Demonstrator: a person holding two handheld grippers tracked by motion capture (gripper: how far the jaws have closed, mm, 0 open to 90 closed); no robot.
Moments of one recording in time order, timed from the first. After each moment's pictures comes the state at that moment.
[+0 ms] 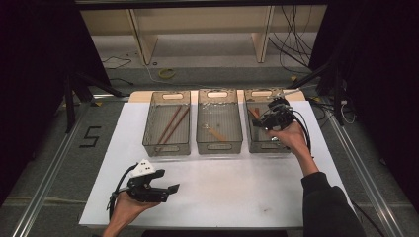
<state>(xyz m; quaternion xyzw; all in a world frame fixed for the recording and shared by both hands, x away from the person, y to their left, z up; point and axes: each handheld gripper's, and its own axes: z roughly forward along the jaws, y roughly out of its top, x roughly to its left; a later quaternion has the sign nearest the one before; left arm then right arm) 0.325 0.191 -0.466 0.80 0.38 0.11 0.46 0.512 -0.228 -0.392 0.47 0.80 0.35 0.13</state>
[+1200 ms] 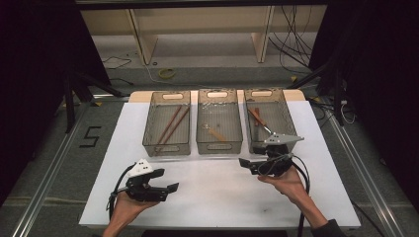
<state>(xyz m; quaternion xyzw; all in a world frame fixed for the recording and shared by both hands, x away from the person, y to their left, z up) 0.326 0.194 -0.467 0.79 0.38 0.11 0.47 0.380 -0.204 -0.421 0.37 0.80 0.46 0.10</state>
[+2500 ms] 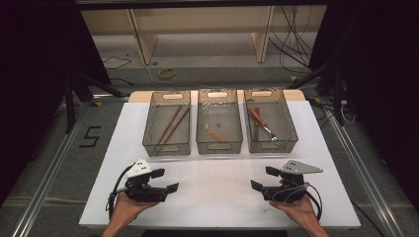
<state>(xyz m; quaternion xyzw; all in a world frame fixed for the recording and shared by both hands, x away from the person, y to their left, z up) 0.324 0.196 -0.466 0.78 0.38 0.10 0.48 0.326 -0.239 -0.459 0.38 0.77 0.49 0.12</state>
